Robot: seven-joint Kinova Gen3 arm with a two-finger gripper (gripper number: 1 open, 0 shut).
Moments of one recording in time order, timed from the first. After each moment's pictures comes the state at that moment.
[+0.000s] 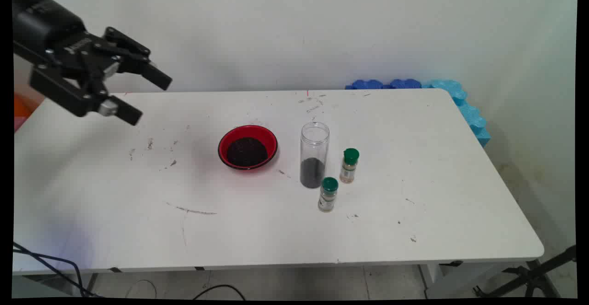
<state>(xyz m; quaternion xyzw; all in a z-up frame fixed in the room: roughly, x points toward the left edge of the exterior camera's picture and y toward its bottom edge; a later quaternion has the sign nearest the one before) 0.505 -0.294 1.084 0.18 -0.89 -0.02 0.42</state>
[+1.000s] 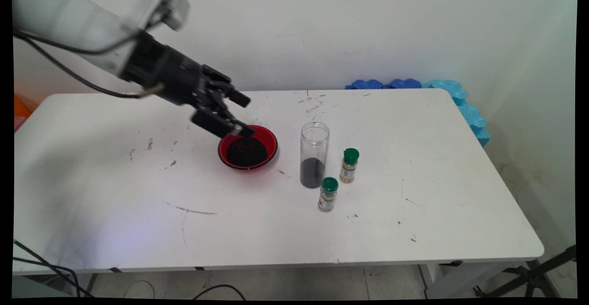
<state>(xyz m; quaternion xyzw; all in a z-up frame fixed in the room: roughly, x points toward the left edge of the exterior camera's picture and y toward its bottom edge) 0.402 -0.354 0.982 0.27 -0.88 0.07 0.38</state>
